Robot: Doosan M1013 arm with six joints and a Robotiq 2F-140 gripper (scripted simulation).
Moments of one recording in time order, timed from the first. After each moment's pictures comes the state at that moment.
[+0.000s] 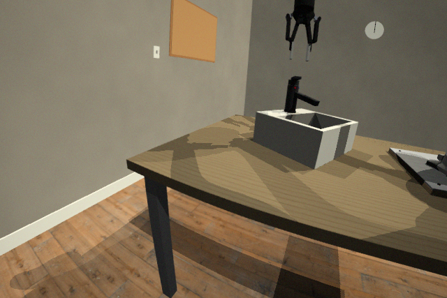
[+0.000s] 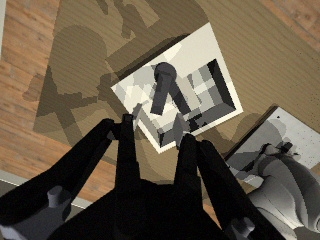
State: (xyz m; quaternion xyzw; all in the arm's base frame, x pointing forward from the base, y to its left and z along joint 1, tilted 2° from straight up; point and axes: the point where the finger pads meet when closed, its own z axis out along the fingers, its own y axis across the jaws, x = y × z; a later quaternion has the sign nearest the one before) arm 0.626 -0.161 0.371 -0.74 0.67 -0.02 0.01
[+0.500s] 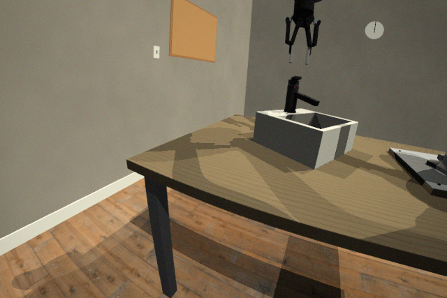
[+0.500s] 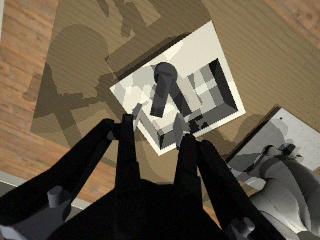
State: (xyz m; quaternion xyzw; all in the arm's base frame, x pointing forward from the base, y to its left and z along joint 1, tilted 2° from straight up) arm 0.626 -0.160 0.358 -0.74 0.67 -0.02 0.01
